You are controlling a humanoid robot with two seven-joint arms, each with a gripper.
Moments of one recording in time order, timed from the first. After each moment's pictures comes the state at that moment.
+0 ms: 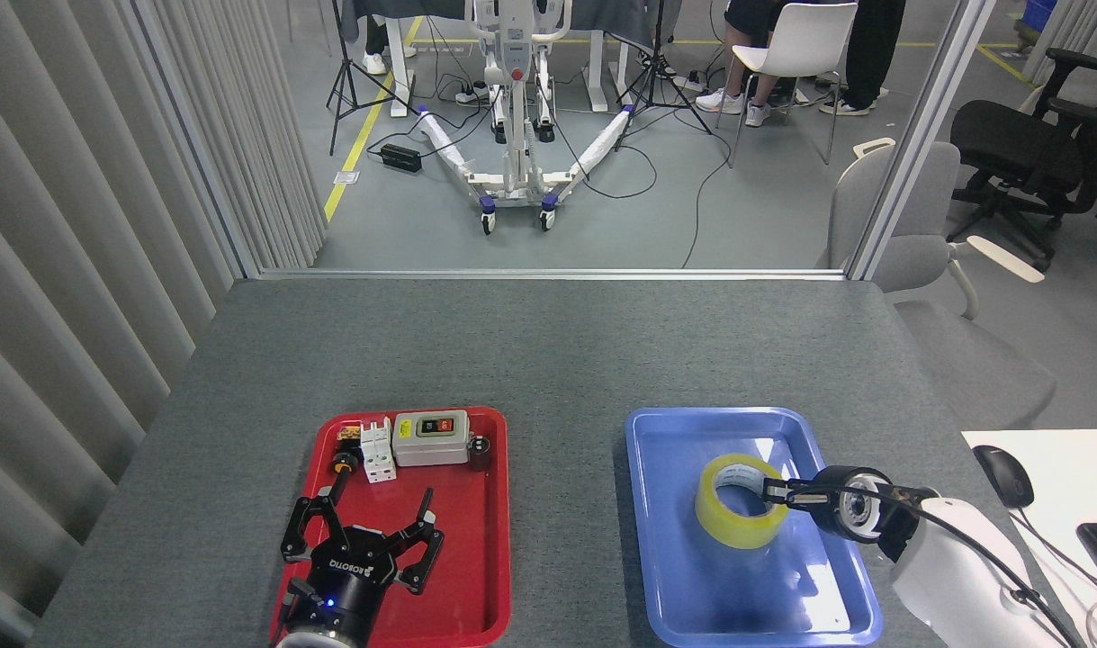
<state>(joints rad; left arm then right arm) -0.02 0.02 -0.10 -1.49 -1.67 -0.04 0.18 -0.55 -0.44 0.56 -1.05 0.60 0.18 0.71</state>
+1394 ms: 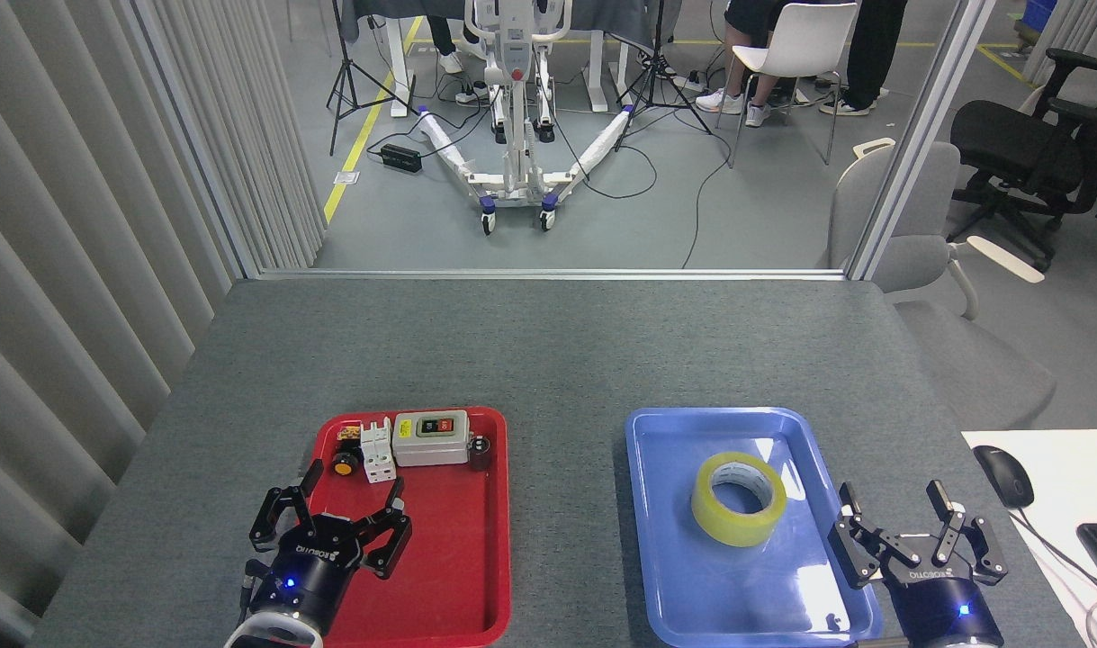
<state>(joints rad) -0.07 0.07 -0.03 -1.45 -1.53 -0.14 0.12 0.04 -0.21 -0.13 -1.44 1.35 -0.14 -0.17</state>
